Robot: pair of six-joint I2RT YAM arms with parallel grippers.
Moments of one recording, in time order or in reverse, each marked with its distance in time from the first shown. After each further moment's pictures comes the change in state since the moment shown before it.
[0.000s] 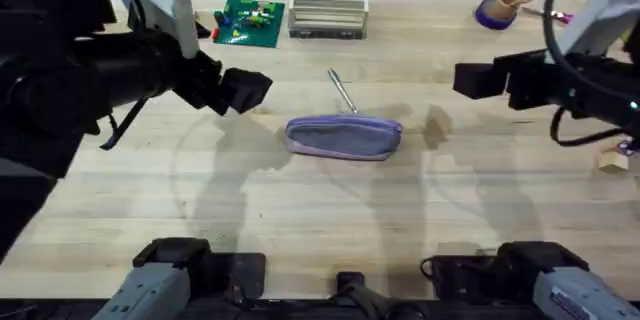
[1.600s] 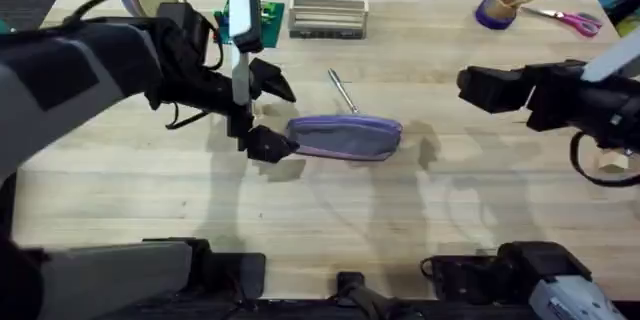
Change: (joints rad) left arm 0.000 0.558 0.000 -0.197 0.550 0.769; right arm 0.000 -0.207 0.000 -0.117 -0.180 0.169
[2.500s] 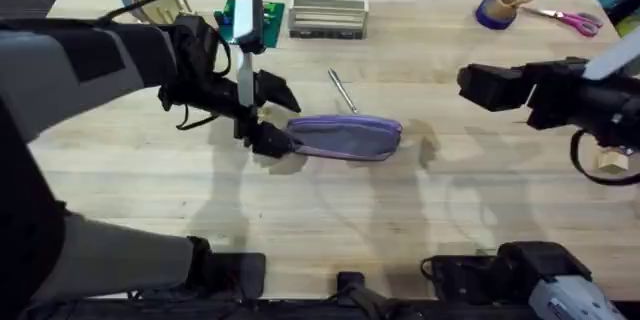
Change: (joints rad) left arm 0.000 0.117 0.000 0.029 0.054 0.002; right arm 0.000 0.000 0.000 0.014 -0.002 0.000
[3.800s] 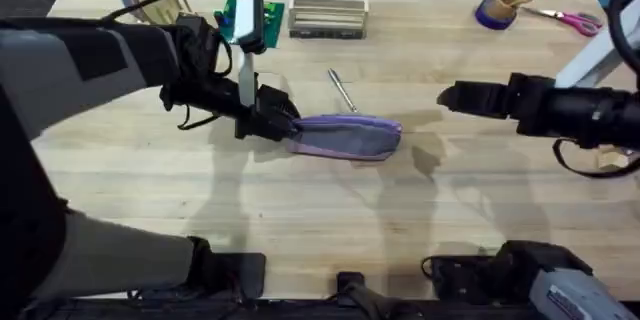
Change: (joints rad) left arm -0.002 0.008 0.000 0.005 0.006 0.006; right arm -0.128 0.164 0.000 -0.157 -0.305 0.029
